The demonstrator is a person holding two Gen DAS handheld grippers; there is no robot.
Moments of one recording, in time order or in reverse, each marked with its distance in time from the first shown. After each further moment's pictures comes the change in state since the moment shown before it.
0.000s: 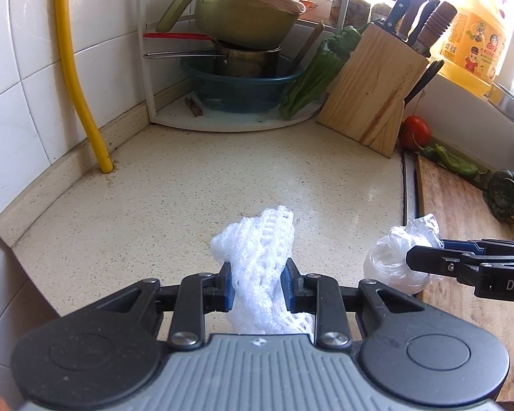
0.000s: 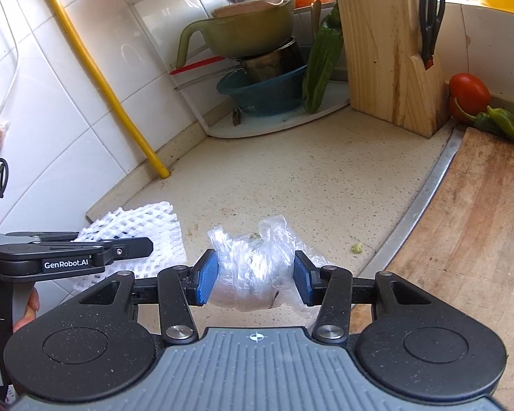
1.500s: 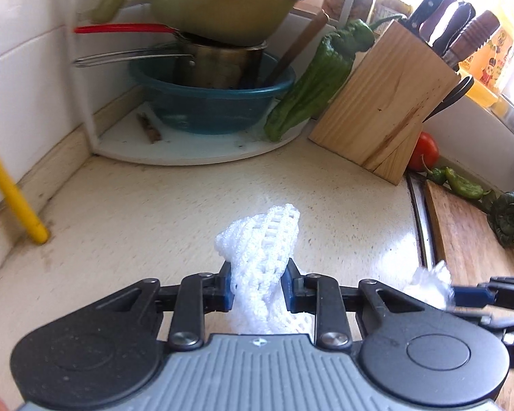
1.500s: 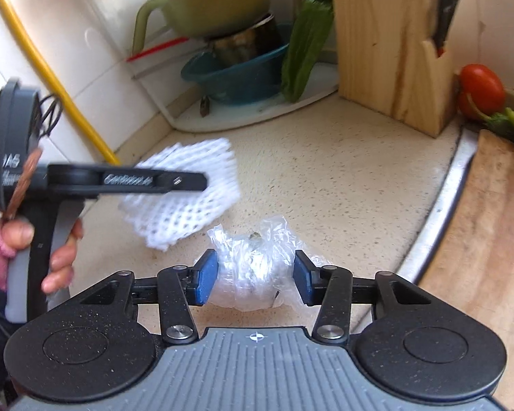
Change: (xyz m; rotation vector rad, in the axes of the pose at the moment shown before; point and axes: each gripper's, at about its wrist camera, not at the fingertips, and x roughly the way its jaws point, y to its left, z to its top) left arm 0.094 0.030 0.081 0.041 0.050 -0.149; right arm 0.056 -0.004 0.031 0.042 0.072 -0.096
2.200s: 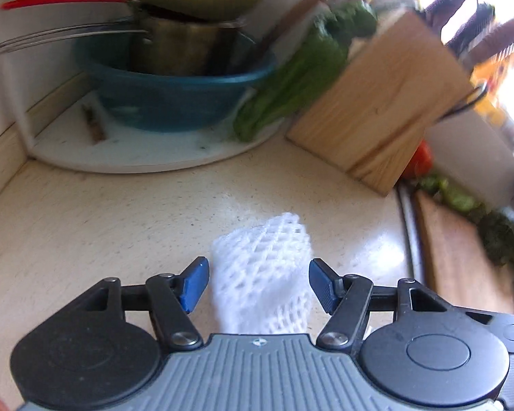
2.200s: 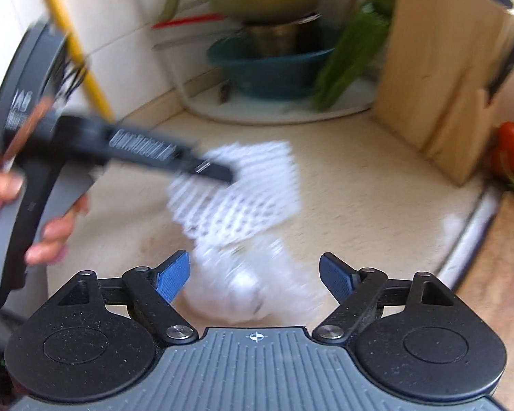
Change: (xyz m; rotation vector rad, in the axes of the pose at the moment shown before) left arm 0.070 -0.007 0.035 0.015 0.082 -0.113; right arm 0.036 0.030 0.022 -0.220 0.080 -0.019
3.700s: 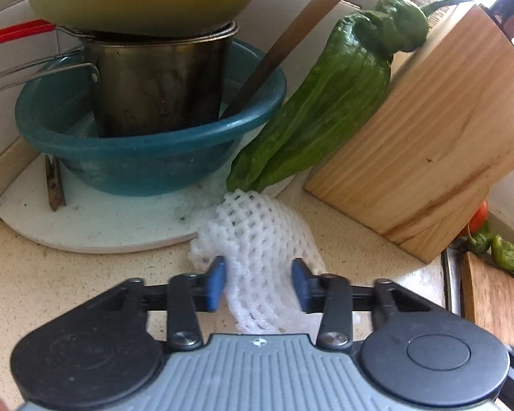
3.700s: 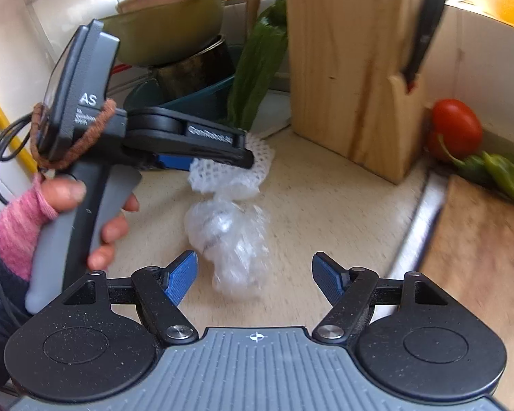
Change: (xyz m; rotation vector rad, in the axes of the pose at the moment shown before) left arm 0.063 -0.028 0.057 -0.042 -0.048 0.112; right arm -0.003 -0.051 0.012 0.216 -0.111 -0.124
